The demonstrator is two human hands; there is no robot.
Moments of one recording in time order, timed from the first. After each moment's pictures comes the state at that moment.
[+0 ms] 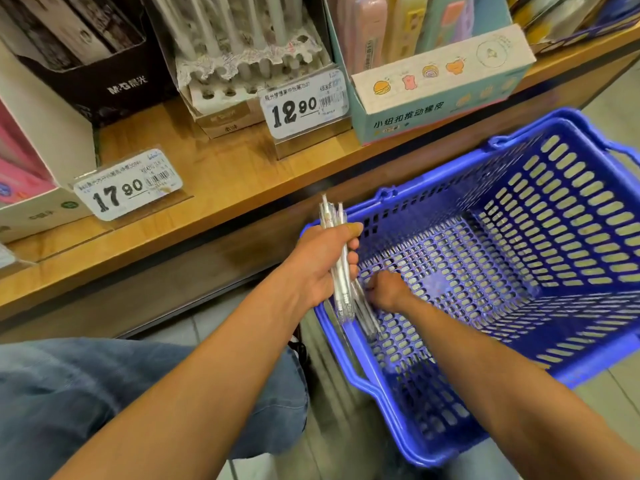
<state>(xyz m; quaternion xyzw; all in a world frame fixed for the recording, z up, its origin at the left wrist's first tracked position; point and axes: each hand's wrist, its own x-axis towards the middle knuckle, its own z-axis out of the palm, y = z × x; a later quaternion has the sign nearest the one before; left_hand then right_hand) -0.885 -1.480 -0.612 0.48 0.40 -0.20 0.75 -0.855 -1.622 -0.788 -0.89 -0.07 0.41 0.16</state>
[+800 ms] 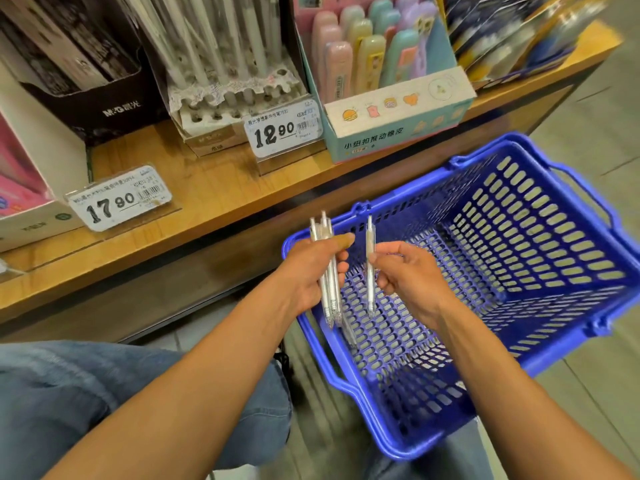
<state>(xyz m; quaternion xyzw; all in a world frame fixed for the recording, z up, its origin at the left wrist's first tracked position) -0.885 -1.491 -0.609 0.51 0.39 -0.21 0.74 -0.865 -1.657 -0.640 -0.68 0.09 0.28 0.67</state>
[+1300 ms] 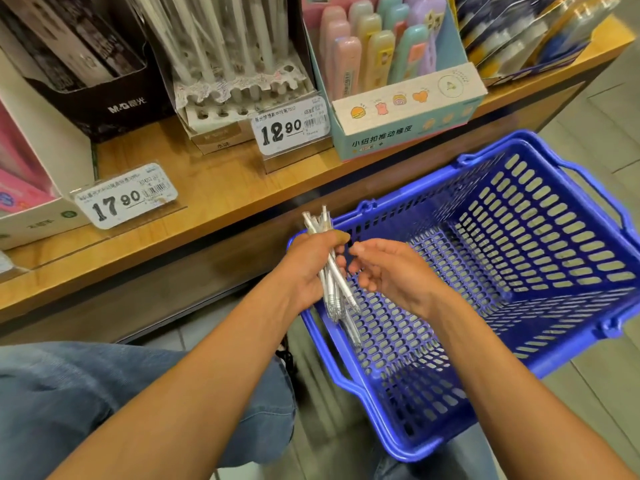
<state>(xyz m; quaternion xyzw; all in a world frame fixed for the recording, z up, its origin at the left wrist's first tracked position) -0.885 -1.483 -0.610 0.47 0.37 -0.20 0.78 -0.861 -1.630 -0.630 -0.60 0.04 0.39 0.70</state>
